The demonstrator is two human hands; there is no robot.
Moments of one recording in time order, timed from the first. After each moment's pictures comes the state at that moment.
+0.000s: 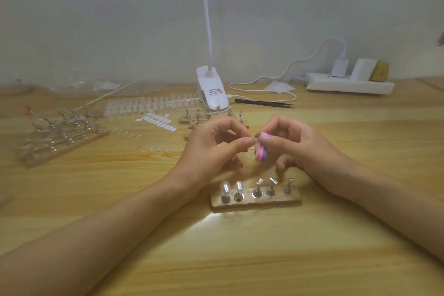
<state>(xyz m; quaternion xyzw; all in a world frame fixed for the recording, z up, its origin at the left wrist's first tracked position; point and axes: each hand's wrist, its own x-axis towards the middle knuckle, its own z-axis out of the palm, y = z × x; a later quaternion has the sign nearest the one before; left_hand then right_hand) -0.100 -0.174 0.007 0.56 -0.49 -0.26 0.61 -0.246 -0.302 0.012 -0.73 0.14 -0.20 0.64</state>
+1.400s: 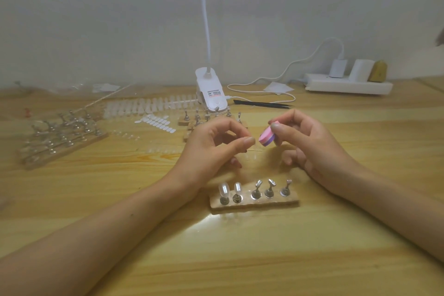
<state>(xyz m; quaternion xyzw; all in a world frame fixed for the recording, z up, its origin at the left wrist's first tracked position) -0.103 -0.171 0.012 0.56 -0.49 -0.28 0.61 -0.246 -0.305 0.010 -0.66 0.19 -0.30 0.66</state>
